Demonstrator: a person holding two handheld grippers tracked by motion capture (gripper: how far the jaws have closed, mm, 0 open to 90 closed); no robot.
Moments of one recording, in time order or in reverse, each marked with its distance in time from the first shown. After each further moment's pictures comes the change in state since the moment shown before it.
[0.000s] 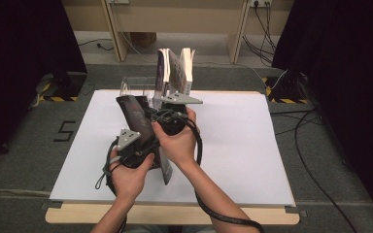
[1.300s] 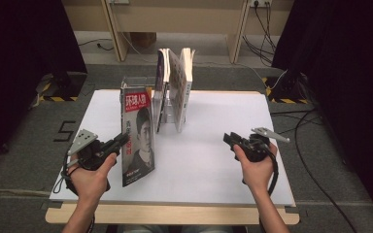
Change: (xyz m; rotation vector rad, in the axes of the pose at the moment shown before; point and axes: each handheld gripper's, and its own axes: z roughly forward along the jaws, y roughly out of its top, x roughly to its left) left arm 0.063 0.013 -0.052 -0.127 -0.027 0.015; right arm -0.161 -0.121 -0.138 -0.019 -0.287 0.244
